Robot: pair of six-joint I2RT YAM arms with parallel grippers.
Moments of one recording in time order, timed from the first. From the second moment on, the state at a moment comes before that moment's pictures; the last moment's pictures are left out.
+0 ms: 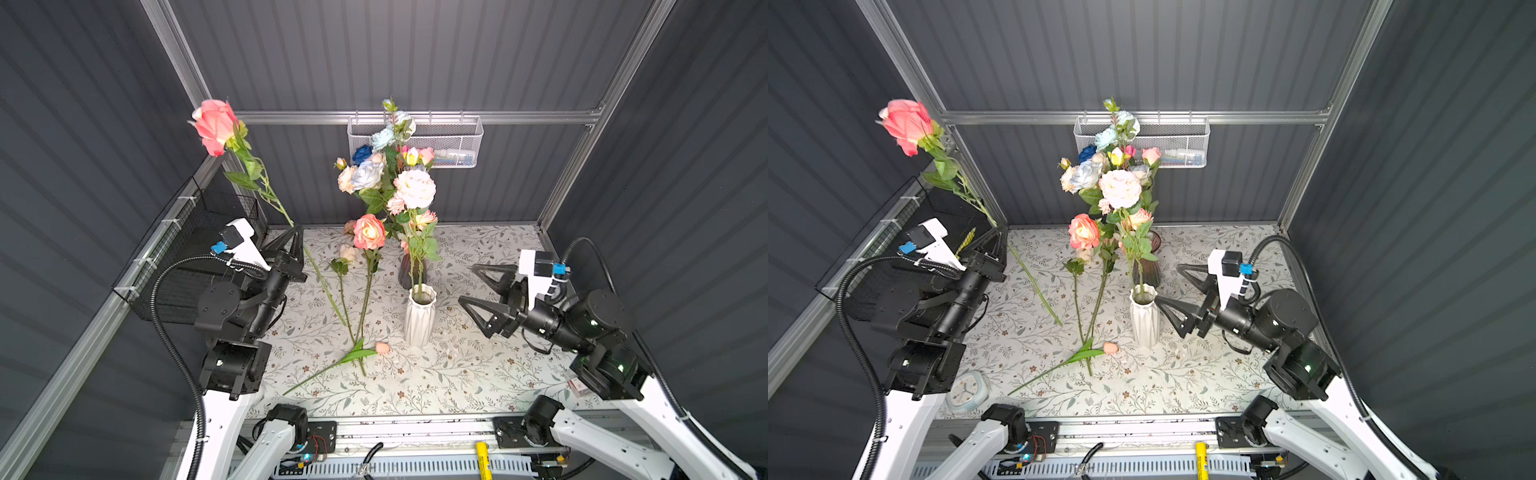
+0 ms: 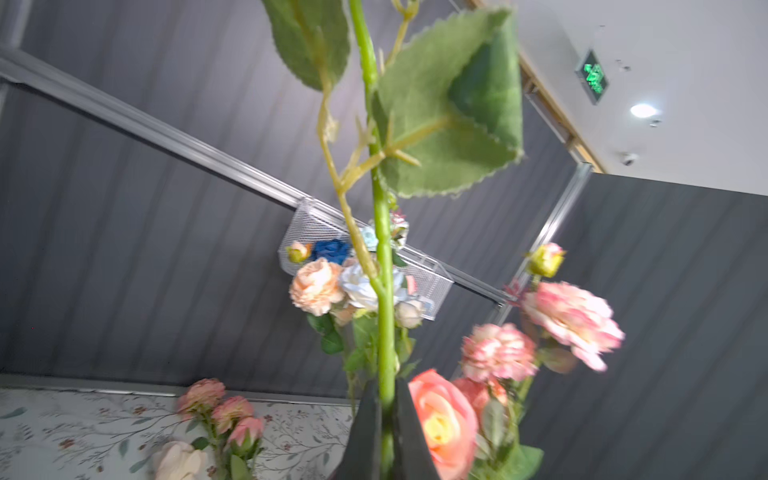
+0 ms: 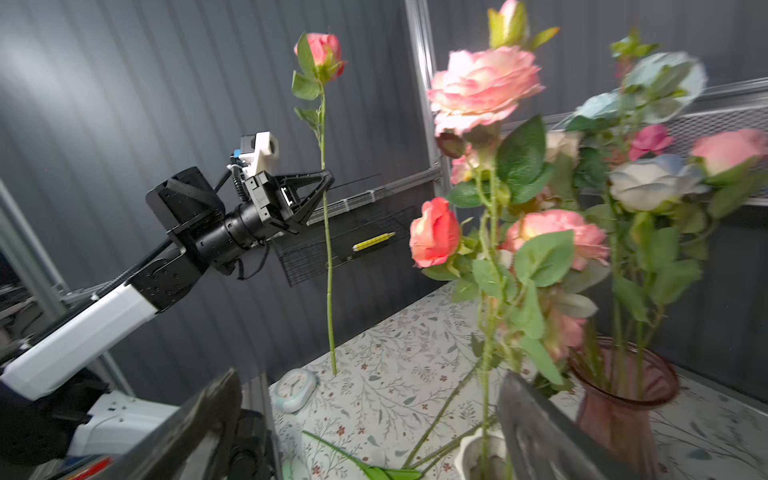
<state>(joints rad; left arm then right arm) -0.22 0.71 1.08 -0.06 0.24 -0.55 0.74 0.76 1.03 -0.12 -0.41 0.28</state>
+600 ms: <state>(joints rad) -0.22 0.65 0.96 0.06 0.80 -0.74 1.10 1.31 1.32 -0.15 -0.45 0.17</state>
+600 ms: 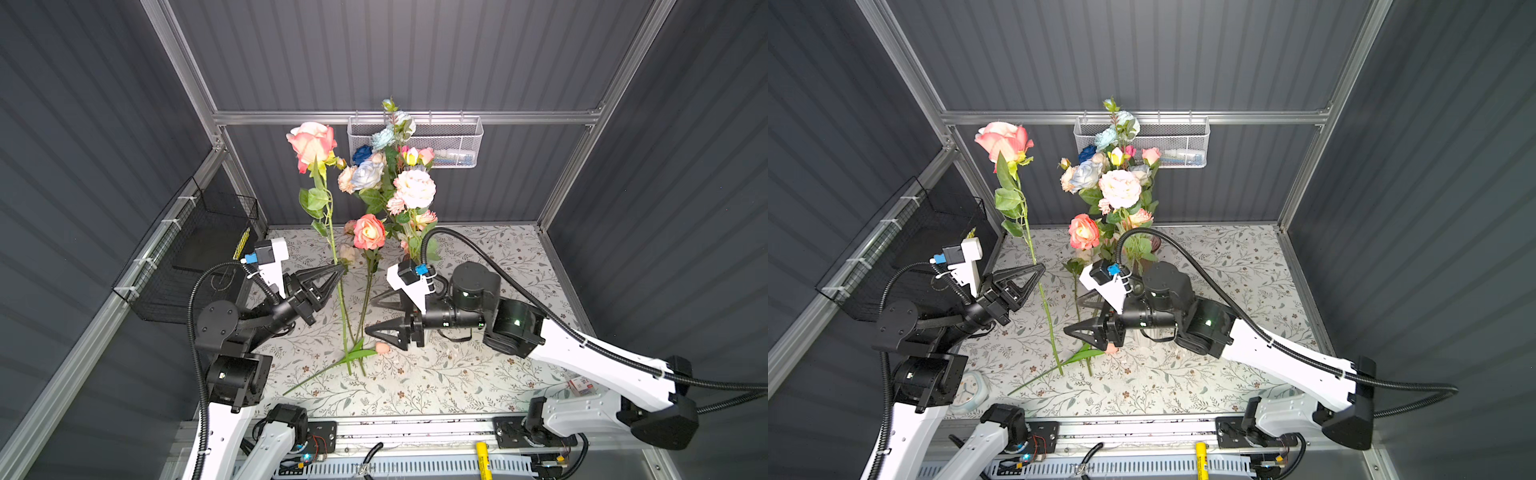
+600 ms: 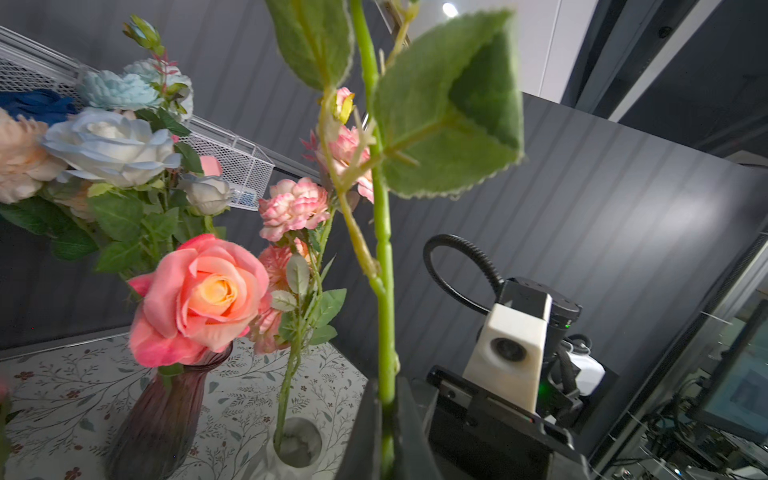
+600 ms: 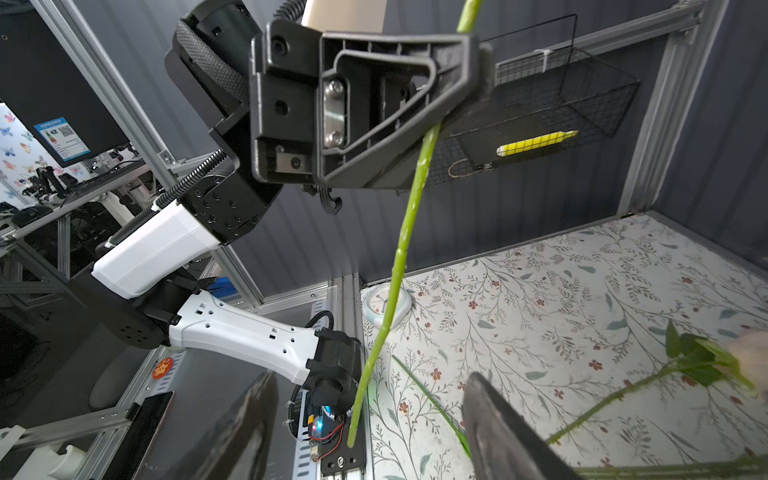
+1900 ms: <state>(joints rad) -0.22 0.57 0.90 -0.11 0.53 -0.65 1.03 0.85 1.07 -0.14 -0.16 0.08</state>
